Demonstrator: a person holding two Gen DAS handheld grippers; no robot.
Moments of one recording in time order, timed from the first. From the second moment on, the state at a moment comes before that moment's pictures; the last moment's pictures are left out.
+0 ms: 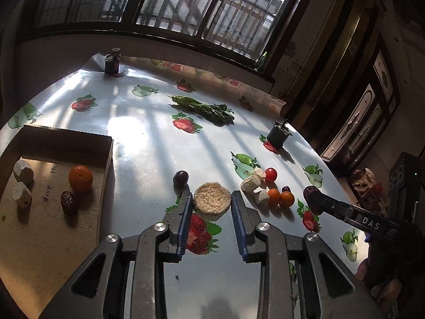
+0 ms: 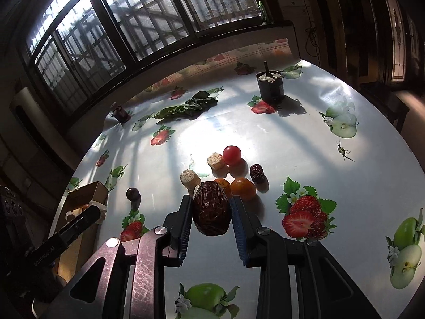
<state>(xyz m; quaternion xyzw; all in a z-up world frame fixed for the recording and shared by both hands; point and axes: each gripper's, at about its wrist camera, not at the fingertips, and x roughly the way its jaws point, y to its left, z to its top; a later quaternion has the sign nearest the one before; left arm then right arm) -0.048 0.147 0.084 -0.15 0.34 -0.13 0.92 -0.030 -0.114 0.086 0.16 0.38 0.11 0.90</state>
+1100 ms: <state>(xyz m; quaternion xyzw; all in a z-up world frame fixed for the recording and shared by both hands) -0.038 0.345 0.028 -0.17 0.48 0.10 0.86 -0.018 0.205 0.025 -0.06 0.47 0.32 0.82</state>
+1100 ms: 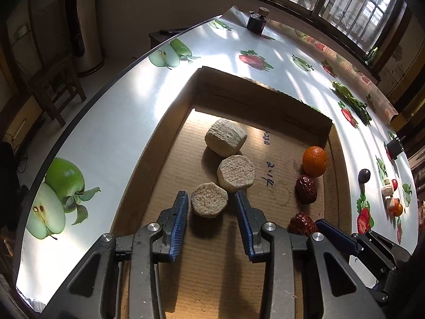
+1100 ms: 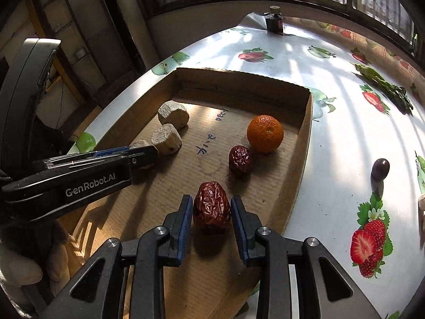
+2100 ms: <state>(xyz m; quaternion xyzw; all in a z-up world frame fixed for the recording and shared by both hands) -0.113 0.210 0.111 -0.12 0.37 0.02 0.92 -0.051 -0.036 0.076 0.08 0.40 0.17 0.90</state>
